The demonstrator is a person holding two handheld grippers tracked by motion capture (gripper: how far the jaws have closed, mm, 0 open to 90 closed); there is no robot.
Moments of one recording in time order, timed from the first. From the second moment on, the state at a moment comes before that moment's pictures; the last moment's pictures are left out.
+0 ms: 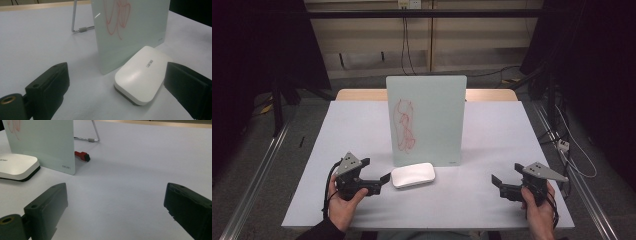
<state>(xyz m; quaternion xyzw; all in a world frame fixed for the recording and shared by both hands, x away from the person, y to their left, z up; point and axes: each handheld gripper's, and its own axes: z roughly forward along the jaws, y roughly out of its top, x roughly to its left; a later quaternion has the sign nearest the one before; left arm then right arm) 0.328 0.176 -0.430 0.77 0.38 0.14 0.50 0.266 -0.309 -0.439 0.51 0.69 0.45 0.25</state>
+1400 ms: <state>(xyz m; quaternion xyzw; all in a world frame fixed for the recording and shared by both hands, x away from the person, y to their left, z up) 0.348 0.115 -0.425 0.87 0.25 0.04 0.43 0.269 -0.306 -0.440 0.50 0.71 0.45 0.23</state>
